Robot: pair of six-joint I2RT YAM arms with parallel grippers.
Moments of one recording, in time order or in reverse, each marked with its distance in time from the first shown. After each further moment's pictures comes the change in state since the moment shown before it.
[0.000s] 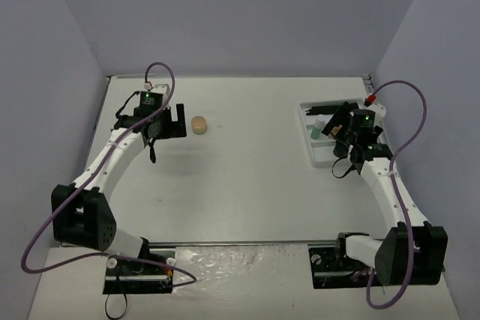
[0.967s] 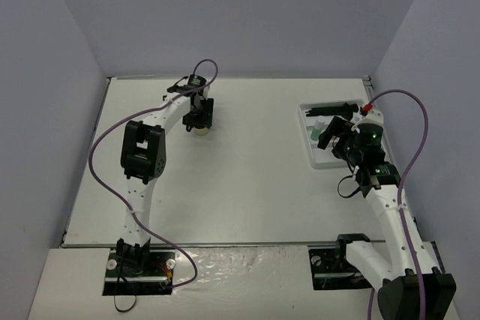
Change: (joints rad) left arm -0.092 0.830 0.735 -0.199 0.059 0.019; right arm 0.033 -0.251 -0.067 -0.075 -0.163 -0.114
